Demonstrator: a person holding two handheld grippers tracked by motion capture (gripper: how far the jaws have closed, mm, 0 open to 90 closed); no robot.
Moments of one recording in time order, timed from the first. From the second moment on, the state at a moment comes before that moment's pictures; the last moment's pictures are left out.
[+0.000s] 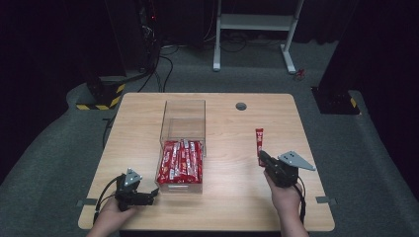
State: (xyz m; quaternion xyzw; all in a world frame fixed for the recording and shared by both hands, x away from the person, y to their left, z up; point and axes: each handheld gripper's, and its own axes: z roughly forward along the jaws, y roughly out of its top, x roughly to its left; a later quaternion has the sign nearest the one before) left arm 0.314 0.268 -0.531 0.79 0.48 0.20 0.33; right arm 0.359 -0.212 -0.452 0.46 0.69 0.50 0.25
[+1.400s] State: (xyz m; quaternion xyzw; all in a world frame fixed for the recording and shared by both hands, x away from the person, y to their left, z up) left arm 0.314 0.268 -0.531 0.79 0.48 0.20 0.33; right arm 0.389 -0.241 -0.506 0.53 0.71 0.41 0.23
